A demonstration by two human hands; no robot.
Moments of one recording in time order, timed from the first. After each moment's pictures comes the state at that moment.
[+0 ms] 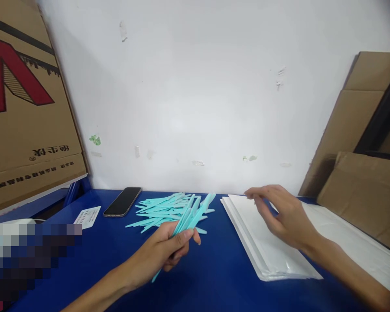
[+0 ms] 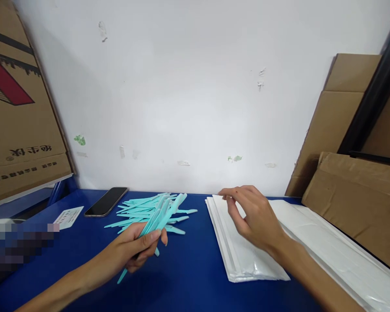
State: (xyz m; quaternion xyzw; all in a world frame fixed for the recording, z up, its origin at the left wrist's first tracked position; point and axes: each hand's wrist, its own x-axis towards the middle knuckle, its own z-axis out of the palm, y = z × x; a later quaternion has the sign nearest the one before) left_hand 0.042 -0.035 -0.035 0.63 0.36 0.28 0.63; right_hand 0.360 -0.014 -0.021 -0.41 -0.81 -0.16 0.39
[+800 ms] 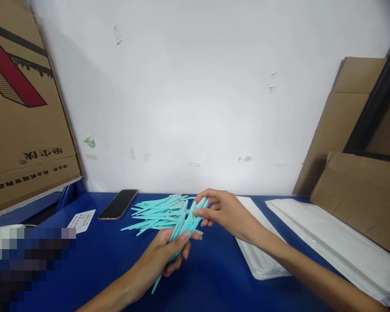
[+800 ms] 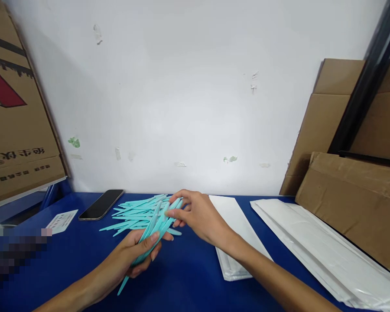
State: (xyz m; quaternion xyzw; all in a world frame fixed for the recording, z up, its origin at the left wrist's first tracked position) left_hand 0.052 -0.035 -0.058 0.61 0.37 0.33 0.62; right_hand 0.262 -0.002 -0.007 -0.40 -0.72 0.42 0.39
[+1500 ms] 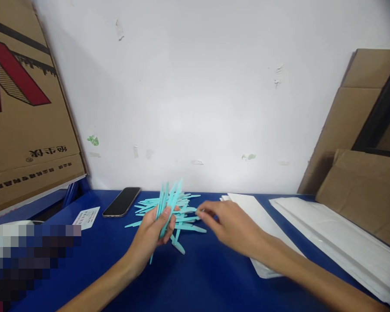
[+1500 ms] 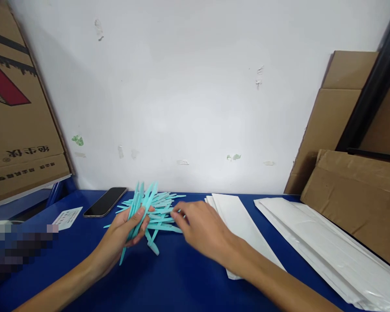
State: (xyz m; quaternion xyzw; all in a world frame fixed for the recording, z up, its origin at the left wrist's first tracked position) left_hand 0.039 -0.013 -0.054 0.57 0.44 0.48 0.50; right_hand 0.256 -0.016 -0.015 -0.45 -0.85 0.09 0.26
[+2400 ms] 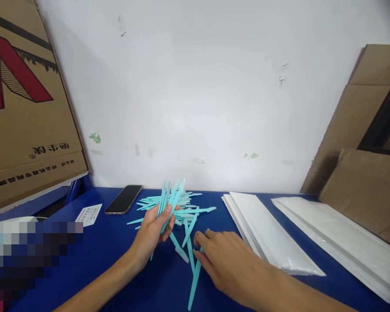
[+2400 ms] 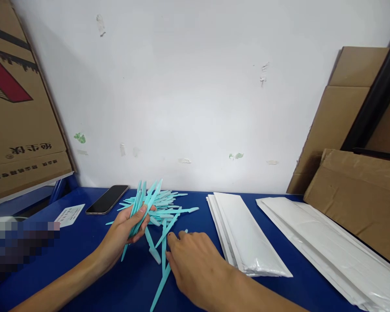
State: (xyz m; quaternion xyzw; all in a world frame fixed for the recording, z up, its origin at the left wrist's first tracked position) left_hand 0.036 -0.011 -0.057 0.56 0.45 0.49 0.50; right_hand 0.234 -0.058 -0.044 -0.45 -0.89 -0.06 0.05
